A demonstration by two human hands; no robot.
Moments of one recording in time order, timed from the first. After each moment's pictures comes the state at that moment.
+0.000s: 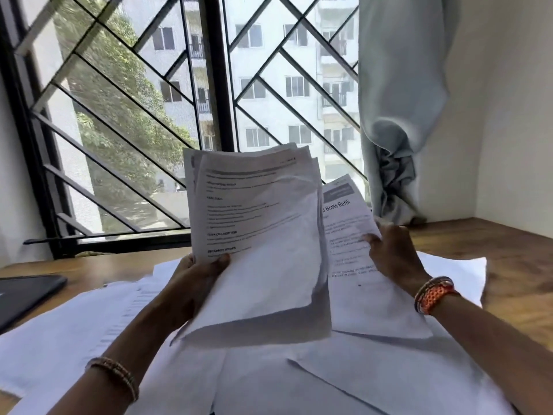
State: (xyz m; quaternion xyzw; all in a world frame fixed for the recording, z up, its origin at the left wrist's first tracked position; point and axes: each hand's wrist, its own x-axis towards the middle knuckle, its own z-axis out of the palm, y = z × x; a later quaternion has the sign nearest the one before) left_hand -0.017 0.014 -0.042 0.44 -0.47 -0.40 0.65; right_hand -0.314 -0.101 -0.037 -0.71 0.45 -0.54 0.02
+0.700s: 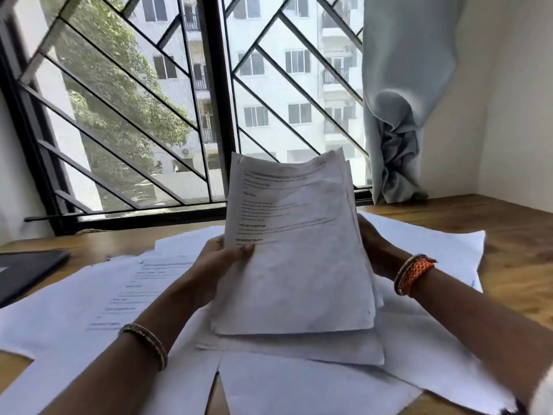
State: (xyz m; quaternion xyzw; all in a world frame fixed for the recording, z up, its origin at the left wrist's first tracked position) left_hand -0.038 0.007 -0.057 0.50 -0.48 -0.42 0.58; right_hand -0.273 -0.062 -0.036 -0.62 0.31 -0.48 0.53
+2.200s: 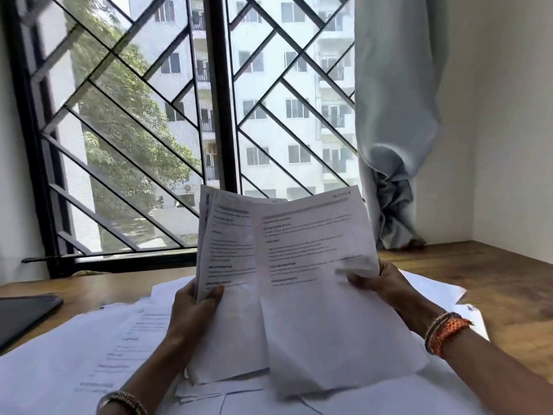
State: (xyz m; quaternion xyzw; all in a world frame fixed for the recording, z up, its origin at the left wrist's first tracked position) left_hand -0.014 0.000 -0.066 0.54 -0.47 -0.18 0.67; right_hand -0.317 -0.092 -0.050 -0.58 0.30 -0.51 0.56
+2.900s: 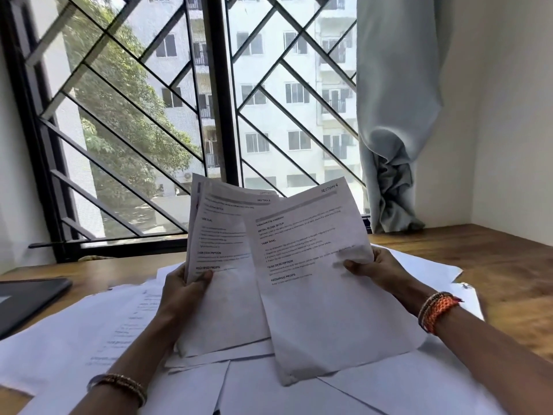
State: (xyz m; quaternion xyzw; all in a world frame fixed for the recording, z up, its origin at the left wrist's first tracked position) left_hand 0.014 0.001 -0.072 0.55 -0.46 -0.20 0.66; right_hand -0.316 -0.087 -0.053 -0.63 0.34 -0.48 0.51
